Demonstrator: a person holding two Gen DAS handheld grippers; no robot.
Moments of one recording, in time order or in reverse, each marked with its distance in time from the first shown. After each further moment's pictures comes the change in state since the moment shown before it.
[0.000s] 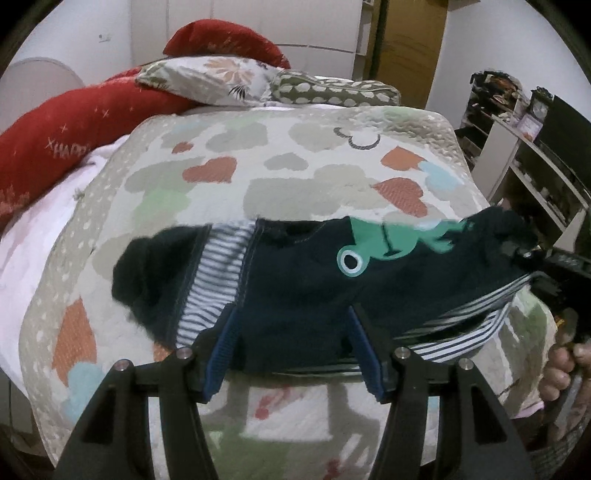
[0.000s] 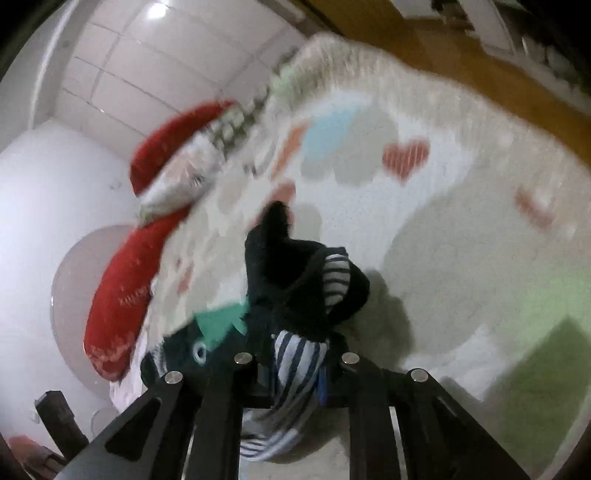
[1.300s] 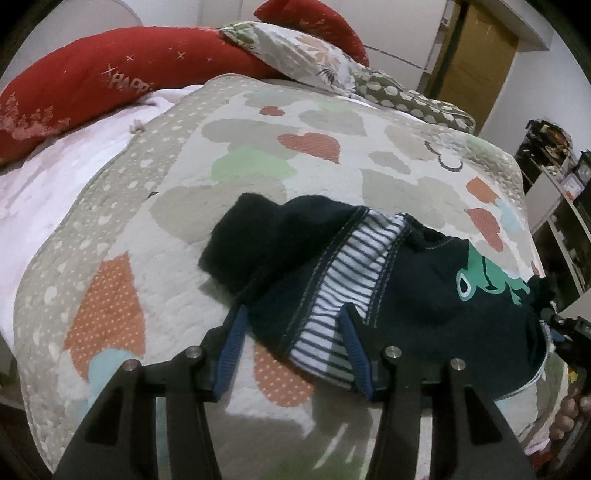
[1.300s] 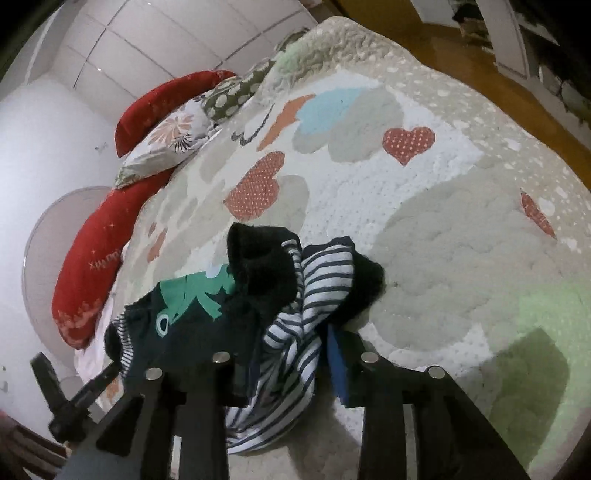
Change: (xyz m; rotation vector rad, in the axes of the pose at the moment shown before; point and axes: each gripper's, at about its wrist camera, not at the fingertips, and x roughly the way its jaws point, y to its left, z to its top) left arm 0.030 0.110 -0.018 -0.256 0.027 0.078; right arm 0.026 0.004 -0.014 -0.089 0.117 -0.108
